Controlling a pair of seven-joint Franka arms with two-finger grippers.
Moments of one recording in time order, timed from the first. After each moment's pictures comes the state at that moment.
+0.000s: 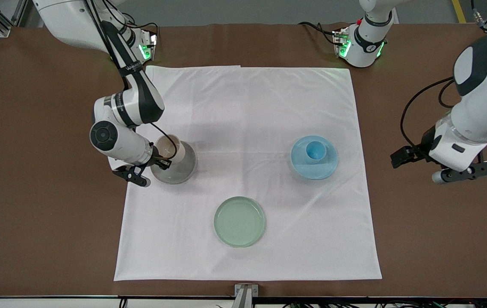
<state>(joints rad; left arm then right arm) 0.36 0.22 -0.56 -1.55 0.14 1.77 -0.36 0.40 0.40 -0.04 -1.94 0.15 2.24 0.69</state>
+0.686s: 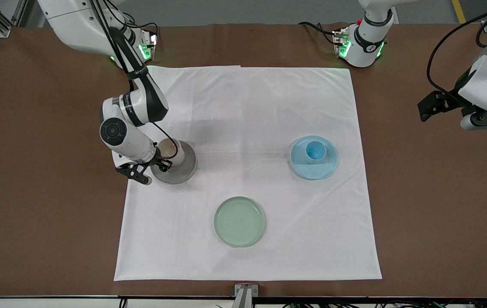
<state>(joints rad) 0.10 0.03 -0.28 -1.49 0.08 1.48 -0.21 0.40 0.41 -0.05 -2.02 0.13 2.39 0.70</state>
